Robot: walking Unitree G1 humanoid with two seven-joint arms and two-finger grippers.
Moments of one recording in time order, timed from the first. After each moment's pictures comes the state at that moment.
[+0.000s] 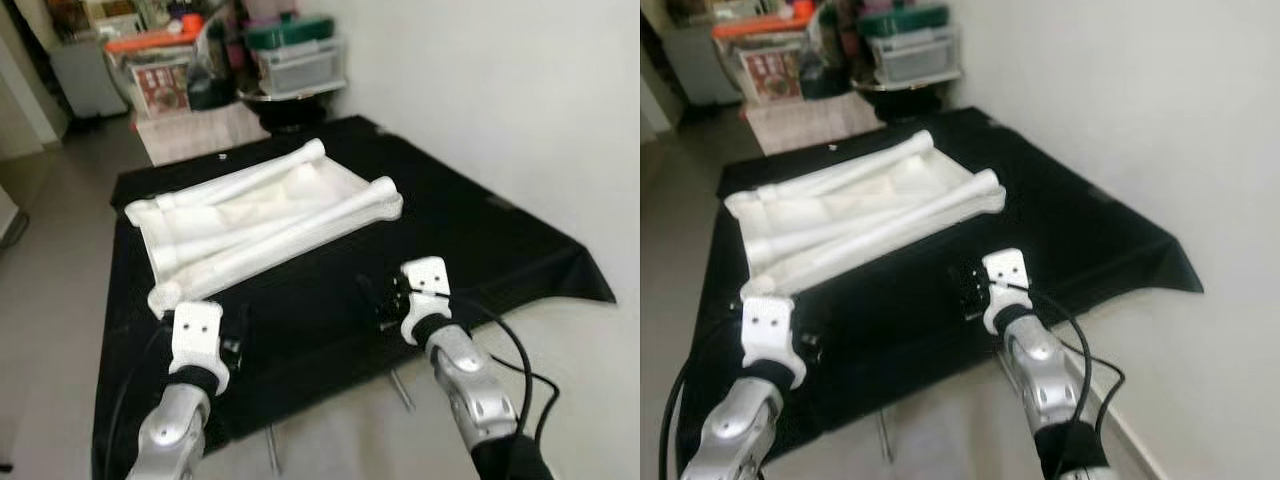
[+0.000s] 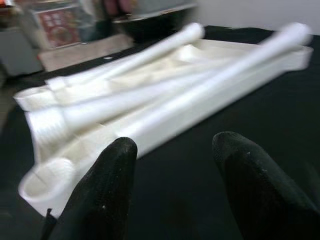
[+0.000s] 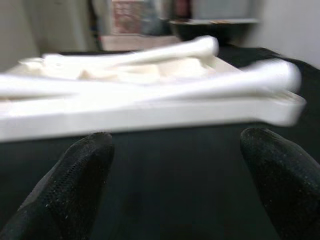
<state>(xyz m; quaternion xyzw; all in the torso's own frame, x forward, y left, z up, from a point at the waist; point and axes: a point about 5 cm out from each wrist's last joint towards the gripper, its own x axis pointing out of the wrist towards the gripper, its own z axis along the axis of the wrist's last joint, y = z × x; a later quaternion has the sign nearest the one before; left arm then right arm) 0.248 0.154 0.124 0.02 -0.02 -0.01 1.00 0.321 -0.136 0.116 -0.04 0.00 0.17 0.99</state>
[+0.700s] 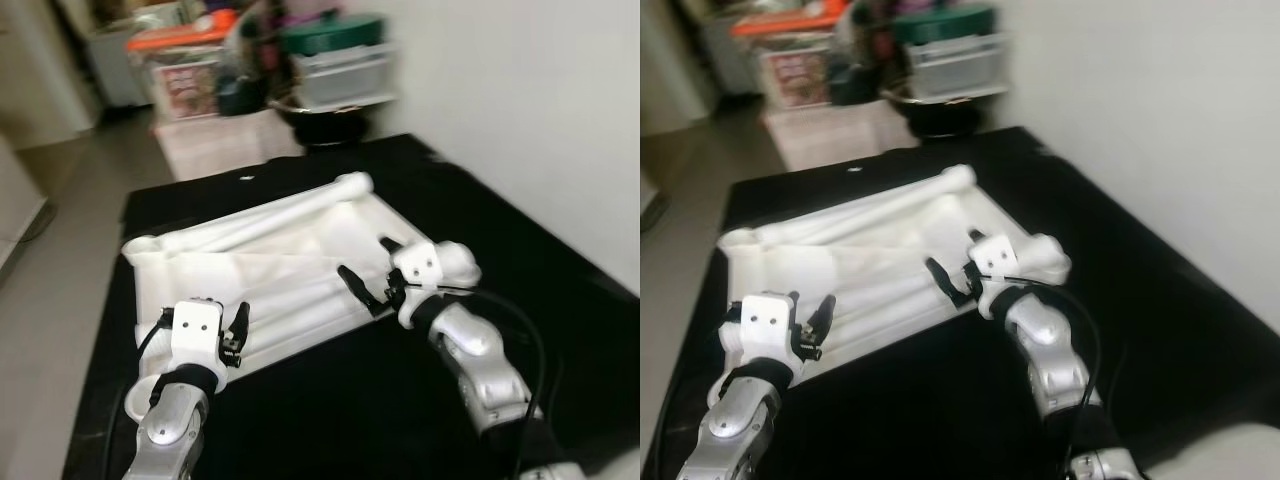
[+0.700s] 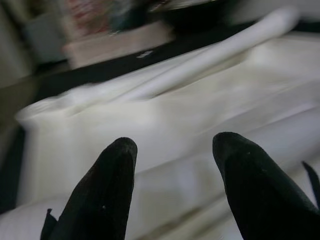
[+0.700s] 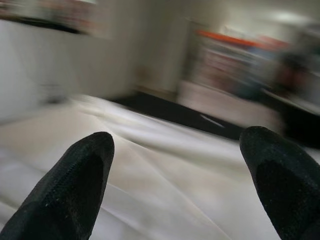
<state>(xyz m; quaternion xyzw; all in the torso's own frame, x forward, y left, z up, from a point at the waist) 0.245 0.157 0.126 0.04 -0.01 -0.02 1.00 0.323 -0.113 0.171 -0.13 -0.11 0.35 0.92</state>
